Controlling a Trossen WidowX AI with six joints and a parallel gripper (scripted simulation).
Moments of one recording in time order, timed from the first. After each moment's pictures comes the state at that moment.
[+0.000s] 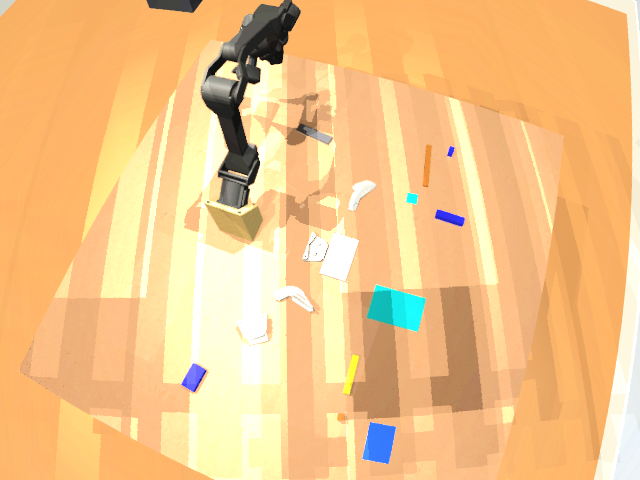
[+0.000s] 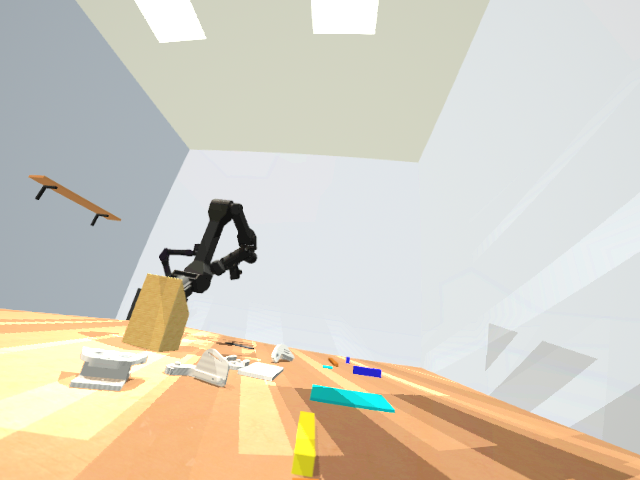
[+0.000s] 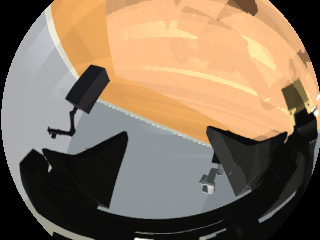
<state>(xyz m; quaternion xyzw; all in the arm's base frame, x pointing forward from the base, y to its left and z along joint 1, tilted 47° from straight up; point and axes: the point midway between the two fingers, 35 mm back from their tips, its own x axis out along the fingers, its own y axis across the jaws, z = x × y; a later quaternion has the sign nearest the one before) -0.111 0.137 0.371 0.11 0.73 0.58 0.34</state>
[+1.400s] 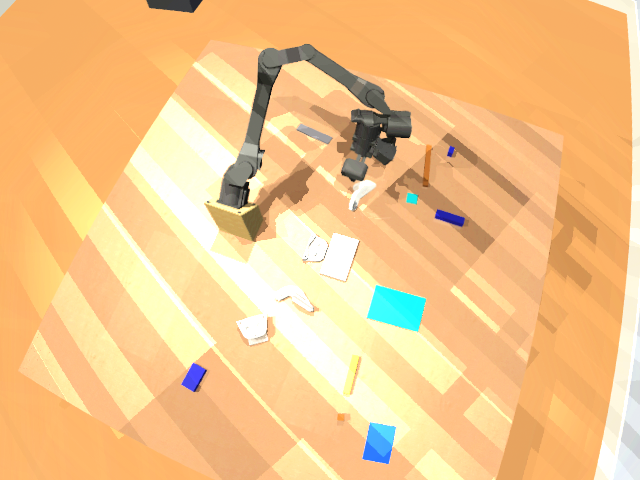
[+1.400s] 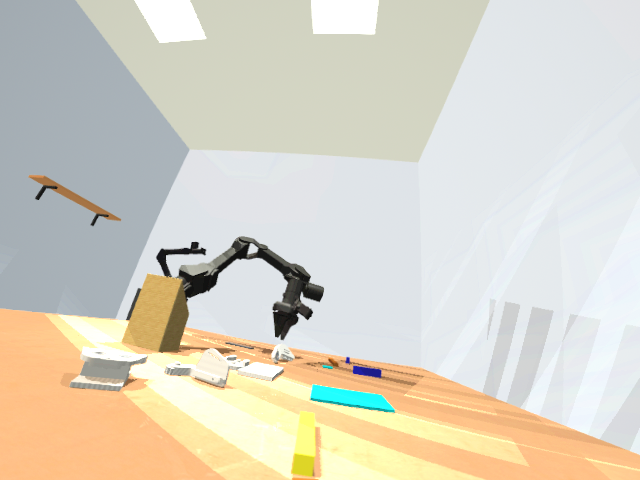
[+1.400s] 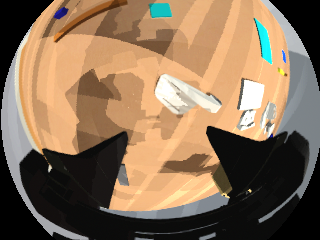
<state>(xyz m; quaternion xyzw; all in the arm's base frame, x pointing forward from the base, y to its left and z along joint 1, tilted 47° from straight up) 0.269 0.174 0.164 0.24 0.67 0.25 0.65</state>
